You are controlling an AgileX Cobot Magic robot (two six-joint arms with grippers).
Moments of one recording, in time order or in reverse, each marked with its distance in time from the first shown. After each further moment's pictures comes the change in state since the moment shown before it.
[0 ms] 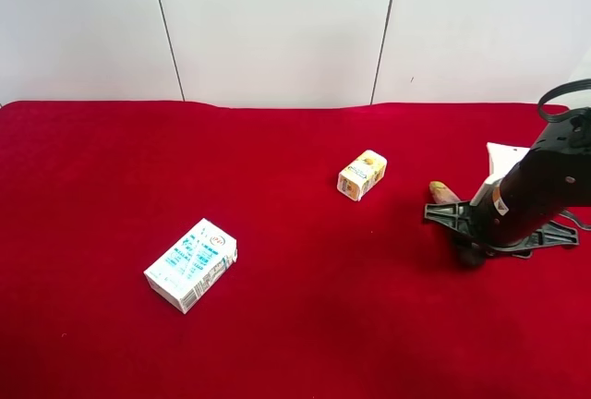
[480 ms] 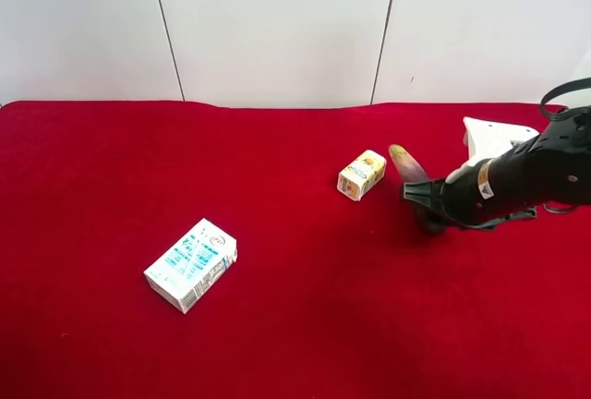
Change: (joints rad) left arm 0.000 0.000 0.000 0.000 0.000 0.000; right arm 0.000 -0.020 0.000 0.001 -0.266 -0.111
